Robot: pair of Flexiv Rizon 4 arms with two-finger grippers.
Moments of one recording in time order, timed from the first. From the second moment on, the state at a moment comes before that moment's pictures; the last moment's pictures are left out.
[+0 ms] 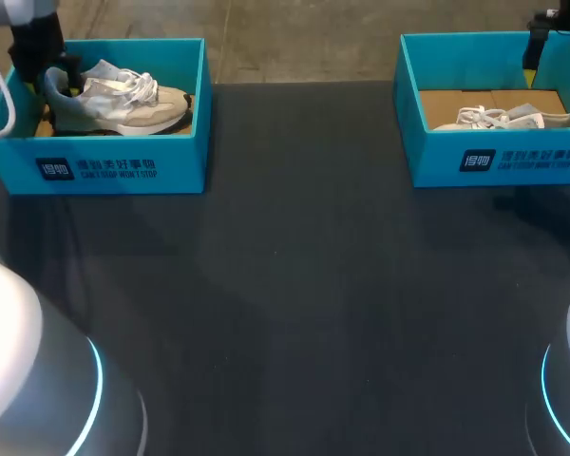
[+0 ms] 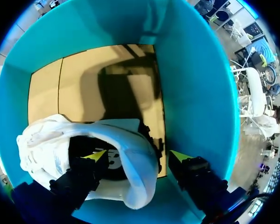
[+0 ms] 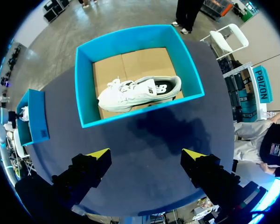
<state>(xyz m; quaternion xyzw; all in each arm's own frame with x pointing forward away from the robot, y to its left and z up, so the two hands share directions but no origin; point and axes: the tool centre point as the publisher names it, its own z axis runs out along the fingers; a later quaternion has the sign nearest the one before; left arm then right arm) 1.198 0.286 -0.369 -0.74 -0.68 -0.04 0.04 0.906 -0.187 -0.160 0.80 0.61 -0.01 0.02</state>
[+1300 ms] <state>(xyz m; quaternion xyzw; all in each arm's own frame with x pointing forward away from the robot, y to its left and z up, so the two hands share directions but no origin) 1.205 0.306 -0.362 -0.71 -0.71 -0.04 0.03 0.906 -0.187 -0.160 0.80 0.61 -0.01 0.02</state>
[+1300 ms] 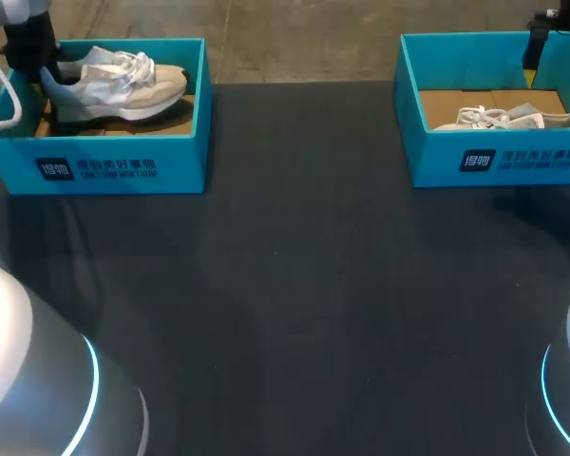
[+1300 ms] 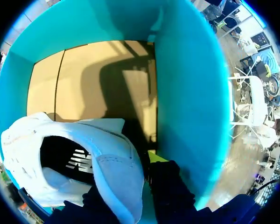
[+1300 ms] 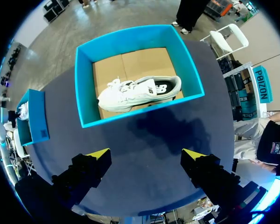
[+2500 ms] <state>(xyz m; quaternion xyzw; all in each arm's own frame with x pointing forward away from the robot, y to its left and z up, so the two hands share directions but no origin) 1.065 0.249 -0.174 -0.68 -0.73 -0.01 0.06 0.906 -0.187 -0.160 0.80 0.61 -0.01 0.02</state>
